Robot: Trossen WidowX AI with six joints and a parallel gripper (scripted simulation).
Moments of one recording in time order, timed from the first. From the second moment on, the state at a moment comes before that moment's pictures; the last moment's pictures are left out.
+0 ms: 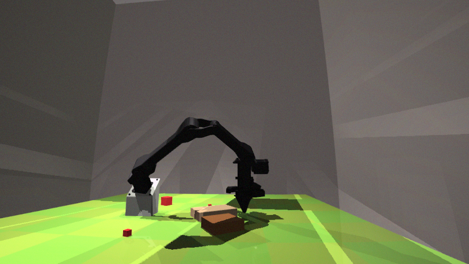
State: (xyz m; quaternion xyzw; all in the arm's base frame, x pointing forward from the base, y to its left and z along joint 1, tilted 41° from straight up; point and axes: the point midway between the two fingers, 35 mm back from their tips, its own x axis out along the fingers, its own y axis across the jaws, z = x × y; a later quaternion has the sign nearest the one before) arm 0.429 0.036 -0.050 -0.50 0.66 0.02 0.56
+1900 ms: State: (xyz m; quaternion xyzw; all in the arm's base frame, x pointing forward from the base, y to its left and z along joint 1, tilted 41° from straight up) arm 0.384 0.036 -0.057 -0.46 0.66 -0.02 0.59
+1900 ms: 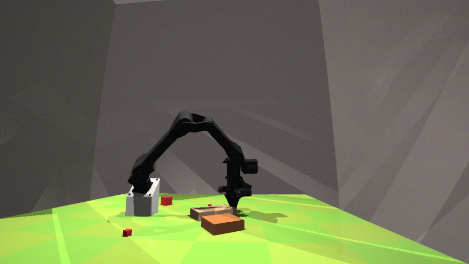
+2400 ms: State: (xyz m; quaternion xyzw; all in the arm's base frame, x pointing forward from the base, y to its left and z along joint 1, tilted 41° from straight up) arm 0.371 0.029 -0.049 -0.46 0.66 -0.02 0.60
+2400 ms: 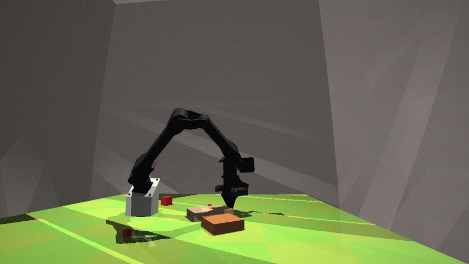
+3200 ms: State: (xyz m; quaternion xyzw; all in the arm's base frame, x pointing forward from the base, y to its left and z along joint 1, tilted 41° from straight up) arm 0.393 0.040 -0.059 -0.46 0.66 -0.02 0.59
